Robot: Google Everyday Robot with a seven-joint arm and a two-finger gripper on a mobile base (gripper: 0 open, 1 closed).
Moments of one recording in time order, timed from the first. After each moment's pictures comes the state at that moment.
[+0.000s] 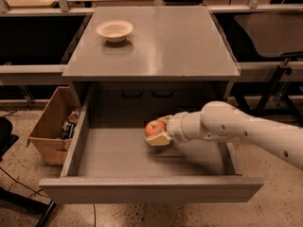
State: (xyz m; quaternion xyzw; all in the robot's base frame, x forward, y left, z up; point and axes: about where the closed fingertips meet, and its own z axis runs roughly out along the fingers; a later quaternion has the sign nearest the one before) arm 0.590 -0.025 0.655 -0.48 0.76 0.20 0.39
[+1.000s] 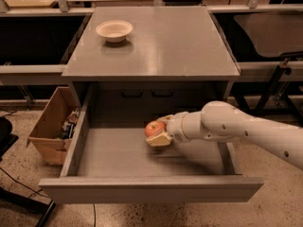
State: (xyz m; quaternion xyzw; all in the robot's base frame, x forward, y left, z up) arm 0.590 -0.025 0.655 -0.48 0.76 0.20 0.39
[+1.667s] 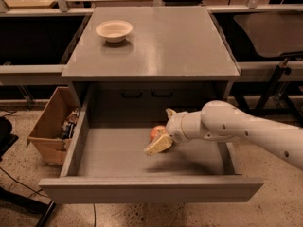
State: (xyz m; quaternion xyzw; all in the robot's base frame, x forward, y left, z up) arm 0.588 -0.023 0.656 -0.48 0.76 0.20 0.39
